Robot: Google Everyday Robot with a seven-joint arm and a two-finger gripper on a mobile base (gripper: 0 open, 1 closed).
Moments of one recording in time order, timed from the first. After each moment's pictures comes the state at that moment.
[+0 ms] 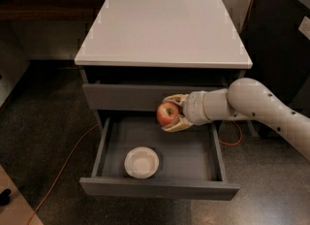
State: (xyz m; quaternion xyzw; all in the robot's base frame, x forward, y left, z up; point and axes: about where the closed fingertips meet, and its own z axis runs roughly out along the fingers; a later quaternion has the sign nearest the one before) arm 0.582 -0.065 0.719 -0.66 0.60 0.11 0.45
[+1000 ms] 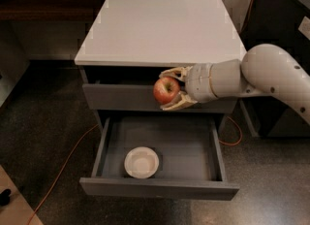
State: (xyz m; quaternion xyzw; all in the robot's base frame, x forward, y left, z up) arm 0.572 -0.053 0.829 -0.69 0.53 0.07 0.49
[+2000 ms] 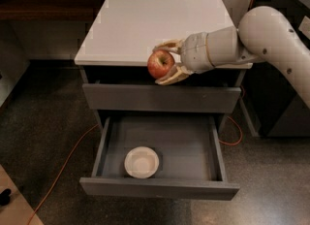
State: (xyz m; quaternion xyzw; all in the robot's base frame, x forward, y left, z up) arm 0.618 -0.039 0.885 -0.71 0.49 0.09 0.50
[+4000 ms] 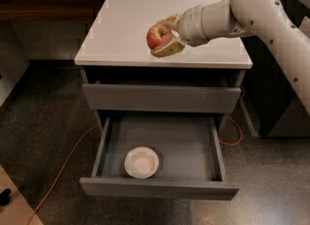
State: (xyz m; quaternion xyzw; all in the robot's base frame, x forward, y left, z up) arm 0.696 -0.038 0.922 -0.61 0.59 0.14 0.51
